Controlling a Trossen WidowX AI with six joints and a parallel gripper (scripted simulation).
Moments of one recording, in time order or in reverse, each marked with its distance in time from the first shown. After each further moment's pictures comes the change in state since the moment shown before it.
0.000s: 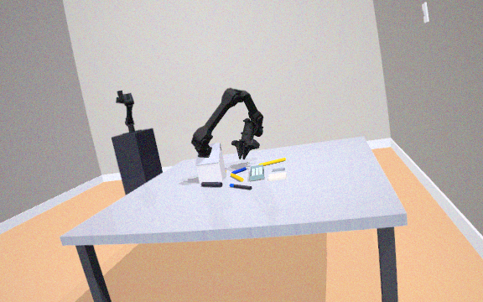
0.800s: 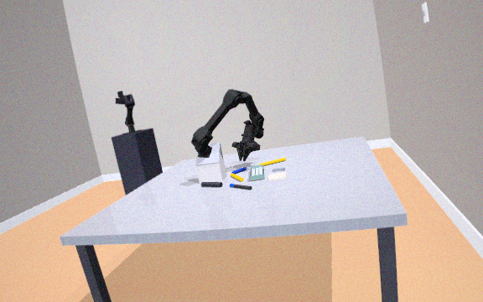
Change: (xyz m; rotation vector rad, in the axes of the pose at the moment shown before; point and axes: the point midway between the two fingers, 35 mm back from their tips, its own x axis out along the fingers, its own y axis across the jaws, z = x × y) arm 0.008 0.002 0.008 -0.002 0.004 0.004
